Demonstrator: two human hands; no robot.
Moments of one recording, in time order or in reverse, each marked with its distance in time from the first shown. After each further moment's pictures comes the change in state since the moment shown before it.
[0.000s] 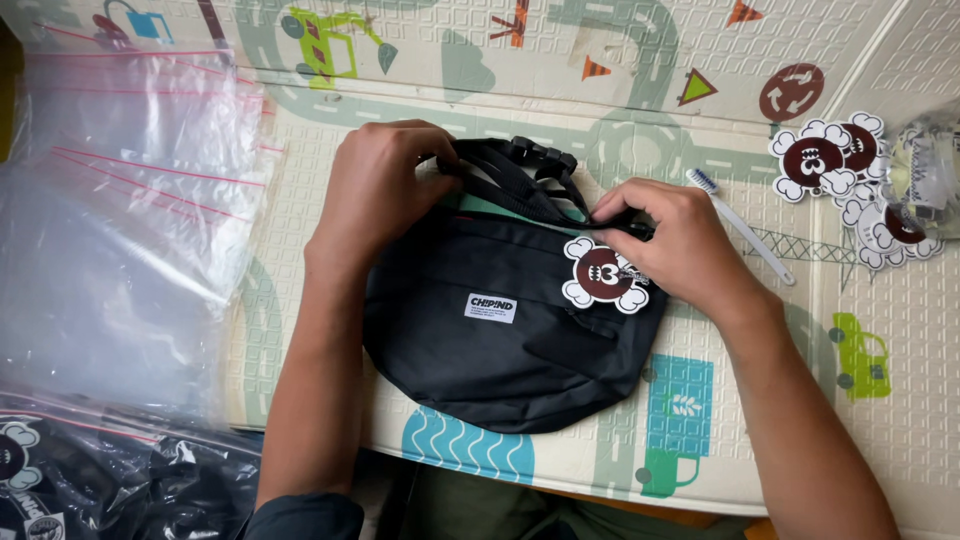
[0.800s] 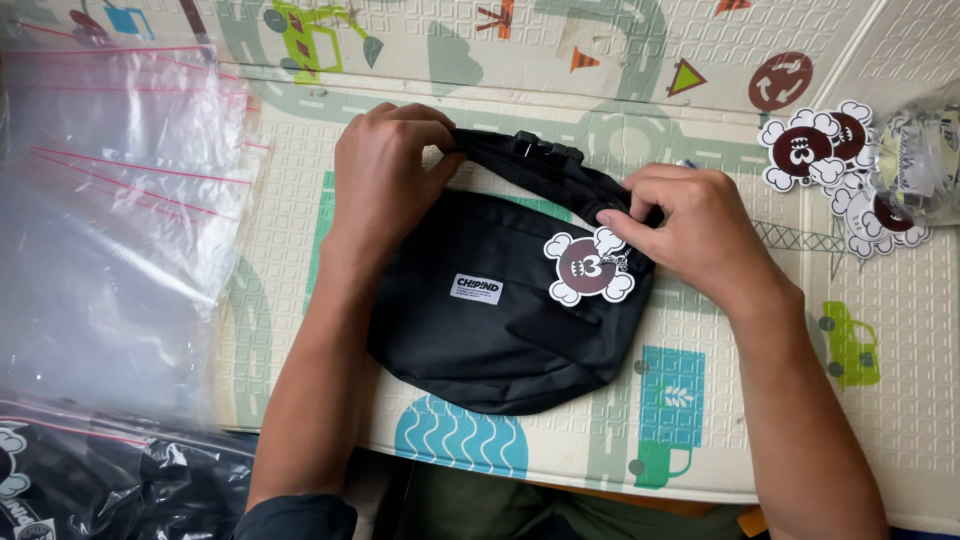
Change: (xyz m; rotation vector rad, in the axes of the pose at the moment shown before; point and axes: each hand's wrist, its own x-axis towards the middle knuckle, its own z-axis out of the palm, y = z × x) left_hand 0.009 0.001 0.024 0.084 0.136 0.067; right_hand -0.005 0.000 -0.020 -0.237 0.019 -0.063
